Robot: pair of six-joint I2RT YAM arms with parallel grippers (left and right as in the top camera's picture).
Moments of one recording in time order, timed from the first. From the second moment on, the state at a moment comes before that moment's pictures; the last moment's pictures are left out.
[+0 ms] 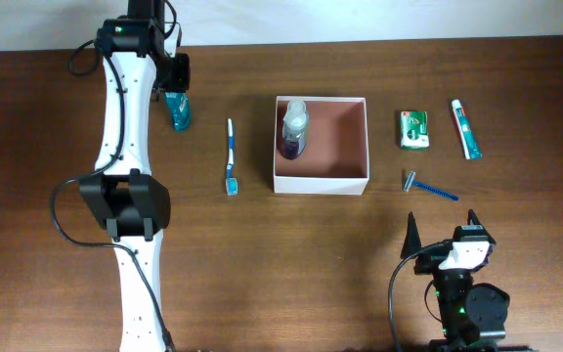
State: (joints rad) left arm -0.04 2.60 2.79 -1.39 0.00 0.01; right arm 0.00 0.01 0.01 -0.07 0.01 -0.03
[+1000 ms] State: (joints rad) left arm -0.05 2.44 2.86 -1.42 0.00 0.01; right arm 0.00 0.01 0.01 -0.07 0.01 -0.03
